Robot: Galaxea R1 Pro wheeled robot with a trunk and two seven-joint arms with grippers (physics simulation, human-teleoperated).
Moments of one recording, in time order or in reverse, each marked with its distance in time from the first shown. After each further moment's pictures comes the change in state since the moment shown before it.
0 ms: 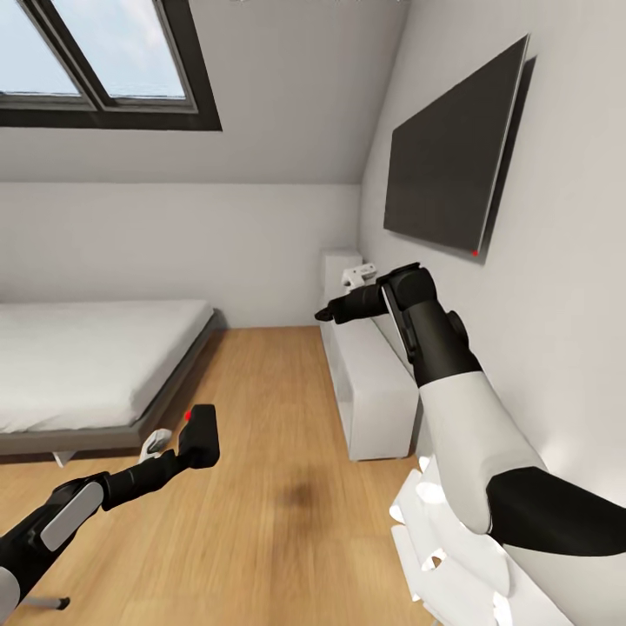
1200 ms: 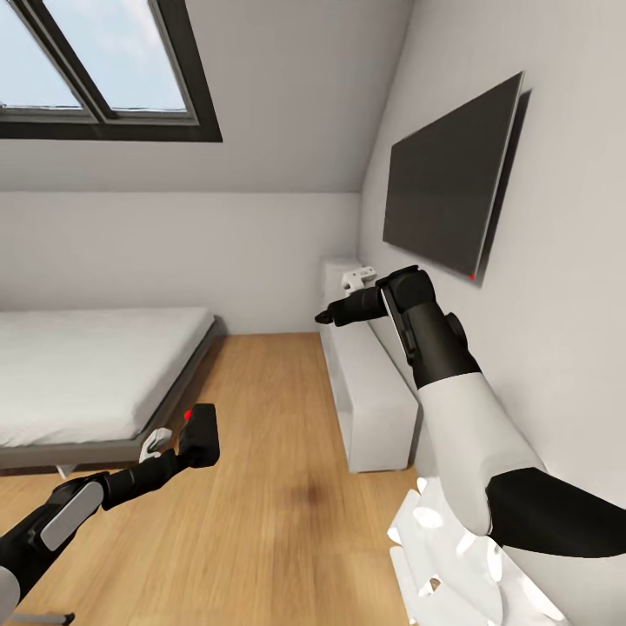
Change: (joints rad) left arm -0.001 0.000 0.002 -0.002 0.000 0.000 0.000; right arm 0.005 0.000 0.001 0.010 0.000 0.000 -0.001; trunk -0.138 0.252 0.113
